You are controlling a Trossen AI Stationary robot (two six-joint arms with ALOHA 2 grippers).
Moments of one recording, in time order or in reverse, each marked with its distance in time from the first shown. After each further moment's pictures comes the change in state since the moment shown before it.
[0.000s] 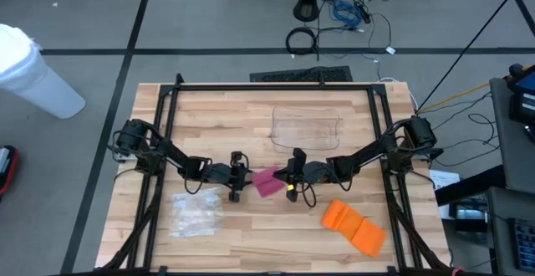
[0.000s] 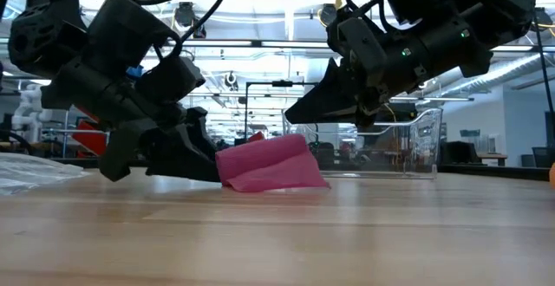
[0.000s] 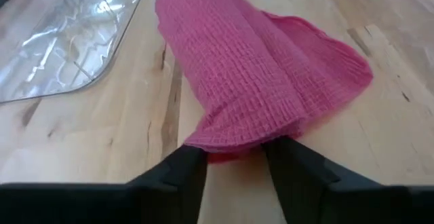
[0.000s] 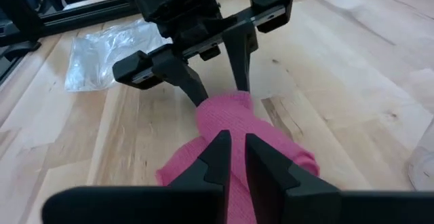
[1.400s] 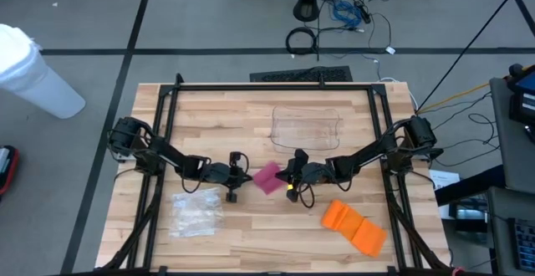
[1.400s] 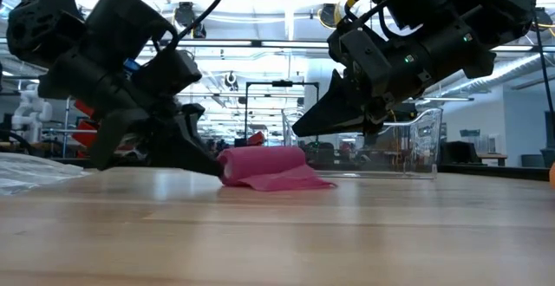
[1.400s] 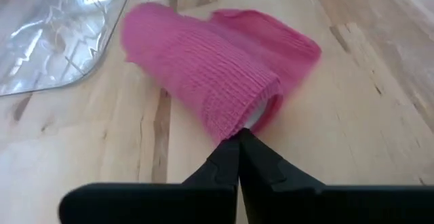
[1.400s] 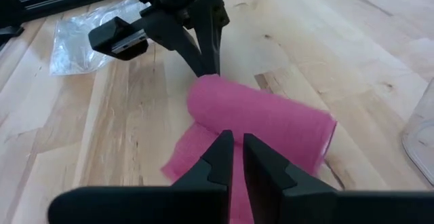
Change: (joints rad) left arm -0.004 -0.079 0.000 -0.104 0.025 -0.016; right arm 0.001 0.000 0.000 -0.073 0.002 0.052
